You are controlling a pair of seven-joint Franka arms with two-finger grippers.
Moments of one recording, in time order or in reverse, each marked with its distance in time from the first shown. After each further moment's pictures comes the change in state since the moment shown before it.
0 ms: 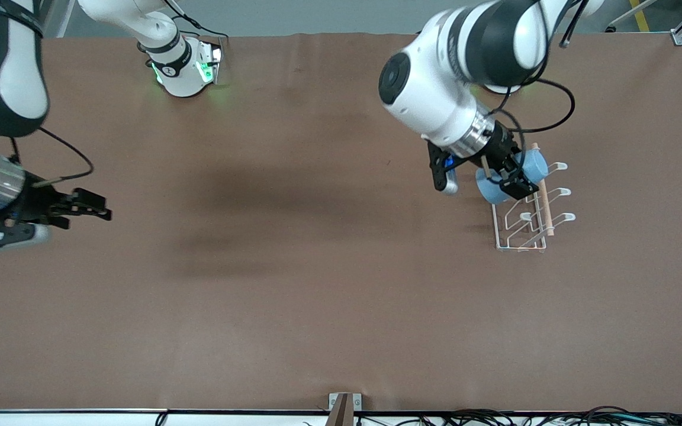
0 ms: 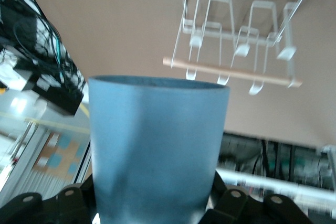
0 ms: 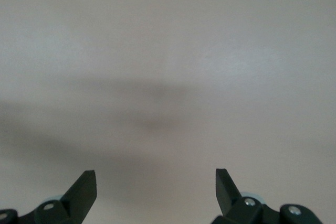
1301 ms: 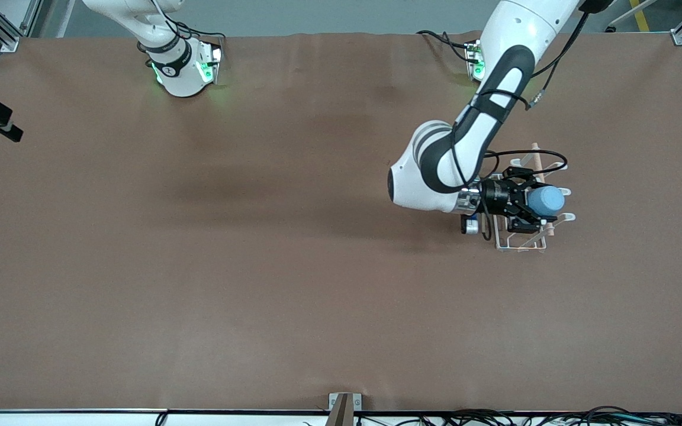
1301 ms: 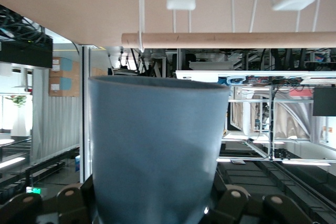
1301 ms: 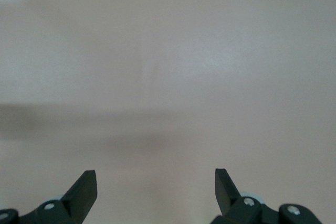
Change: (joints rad) left arm 0.069 0.230 0.009 -0.168 0.291 -0.102 -0.037; right arm -0.404 -0.244 0.424 0.094 -0.167 -0.279 0.219
